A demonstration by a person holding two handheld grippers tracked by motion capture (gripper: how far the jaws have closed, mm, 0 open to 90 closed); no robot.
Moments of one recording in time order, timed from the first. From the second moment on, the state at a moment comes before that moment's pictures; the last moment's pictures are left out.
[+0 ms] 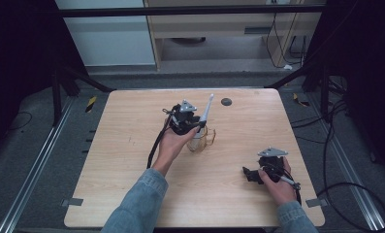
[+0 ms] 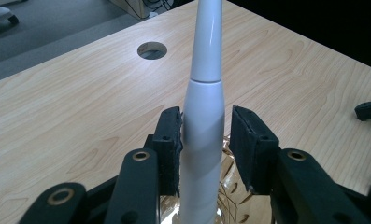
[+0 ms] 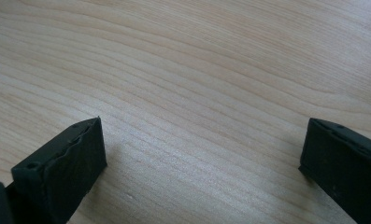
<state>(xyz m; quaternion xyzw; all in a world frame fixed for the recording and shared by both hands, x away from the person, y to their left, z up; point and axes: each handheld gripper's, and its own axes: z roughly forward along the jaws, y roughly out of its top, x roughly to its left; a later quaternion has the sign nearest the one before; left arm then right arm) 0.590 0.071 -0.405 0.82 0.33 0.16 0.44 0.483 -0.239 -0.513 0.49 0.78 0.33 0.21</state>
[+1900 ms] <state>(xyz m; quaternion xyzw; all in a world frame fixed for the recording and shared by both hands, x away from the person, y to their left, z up) 0.542 0.096 -0.396 0.83 0.30 0.18 0.44 0.483 -0.239 -0.512 0.49 0.78 0.33 0.21</state>
